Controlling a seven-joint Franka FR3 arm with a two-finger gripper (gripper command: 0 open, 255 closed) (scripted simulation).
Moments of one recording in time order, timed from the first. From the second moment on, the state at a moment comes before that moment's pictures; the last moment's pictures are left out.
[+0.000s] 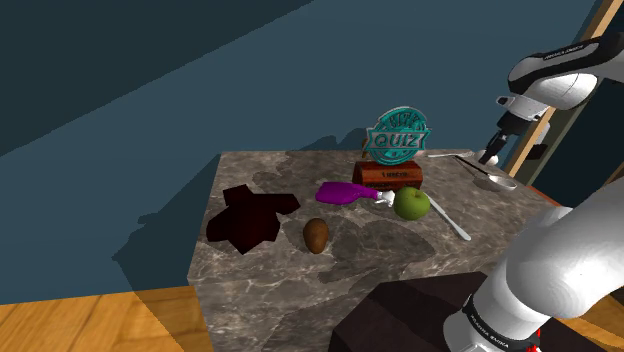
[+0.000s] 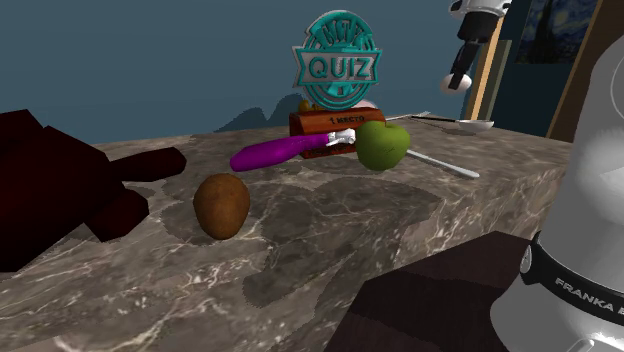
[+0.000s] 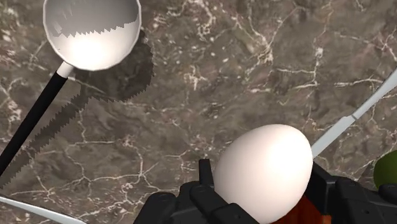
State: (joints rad) arm 0.00 -0.34 -1.11 -2.20 -0.07 1.99 -1.24
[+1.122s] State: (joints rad) arm 0.22 -0.13 -1.39 -2.29 0.14 2.20 -1.45
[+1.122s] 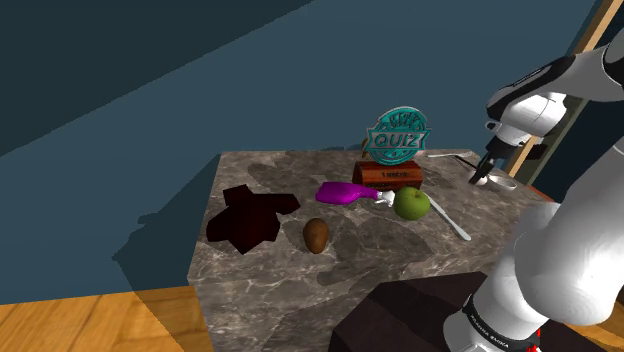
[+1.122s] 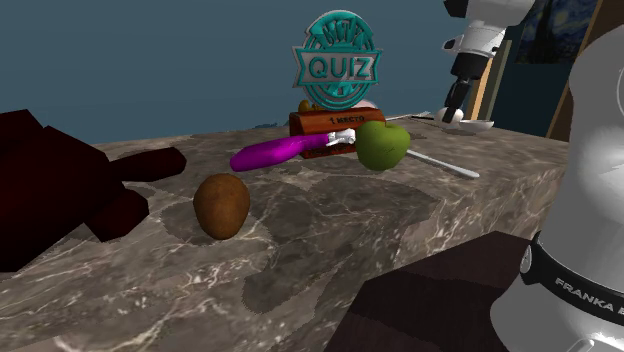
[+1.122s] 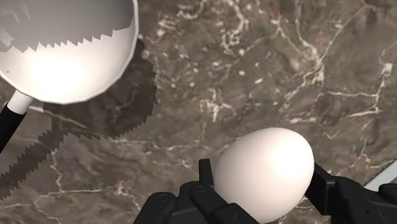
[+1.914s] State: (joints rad) arm 0.49 -0.14 -1.66 -2.32 0.12 2.26 -1.45
